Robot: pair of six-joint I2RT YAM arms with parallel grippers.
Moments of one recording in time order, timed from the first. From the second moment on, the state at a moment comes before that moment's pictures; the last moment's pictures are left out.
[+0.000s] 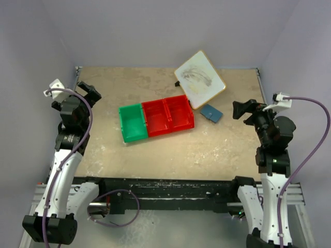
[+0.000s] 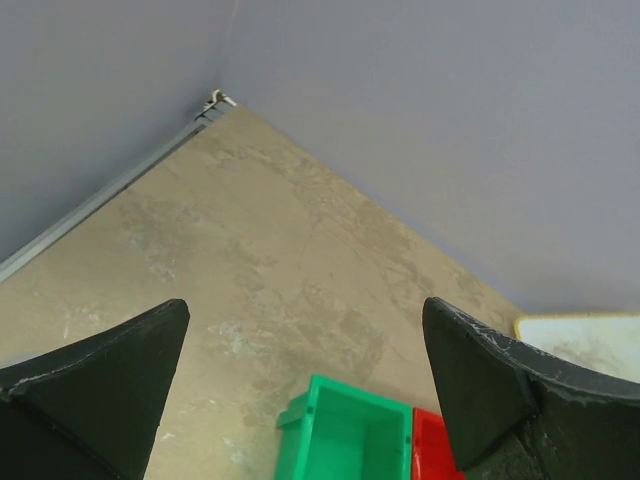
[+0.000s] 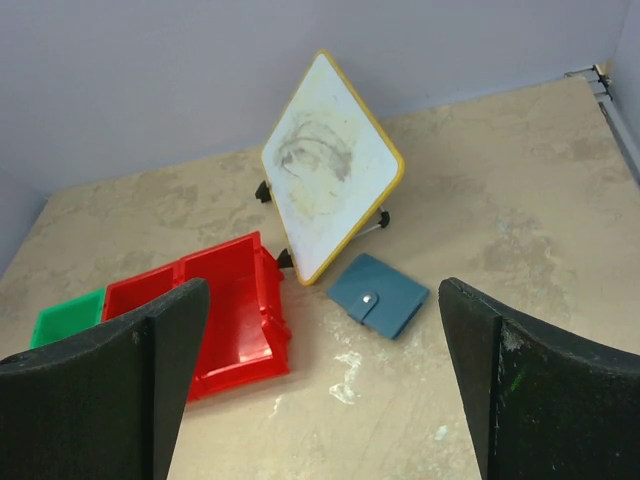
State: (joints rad) left arm -0.08 0.84 0.90 -0.15 -0.43 -0.48; right arm -0.12 0.61 0.85 -0.31 -0.18 0.32
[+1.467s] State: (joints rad) left arm -0.04 1.41 0.84 -0.44 -0.62 -0.85; right arm -0.12 0.82 0.80 -0.35 -0.14 0.33
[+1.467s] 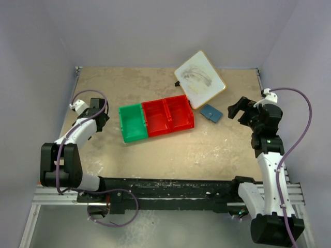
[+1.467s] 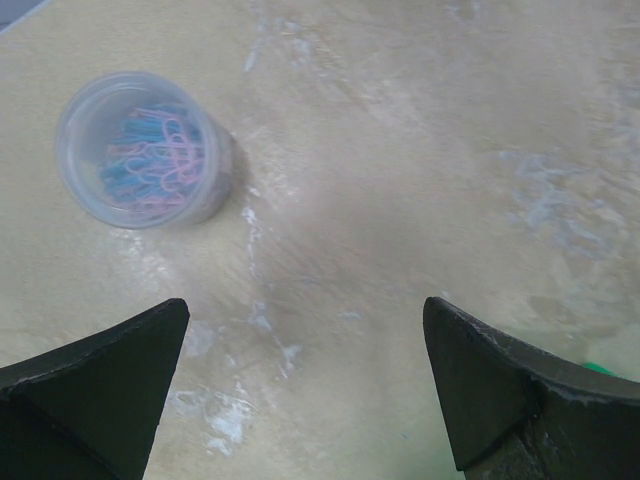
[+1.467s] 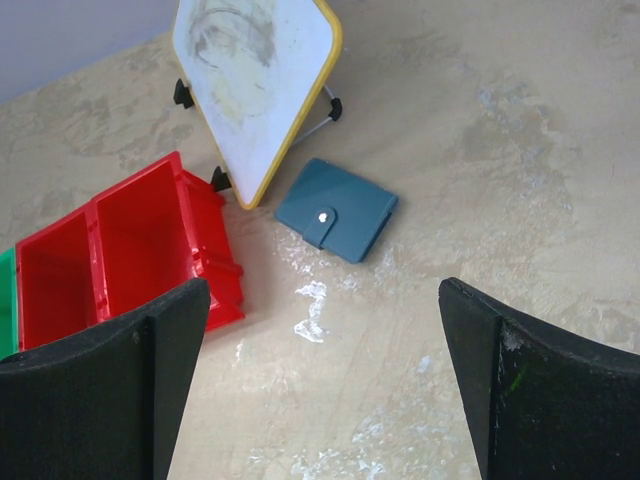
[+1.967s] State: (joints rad) left arm 0.05 1.46 0.88 -0.55 -0.72 -0.92; right arm -0.12 0.84 0.79 -0.35 -0.12 0.33
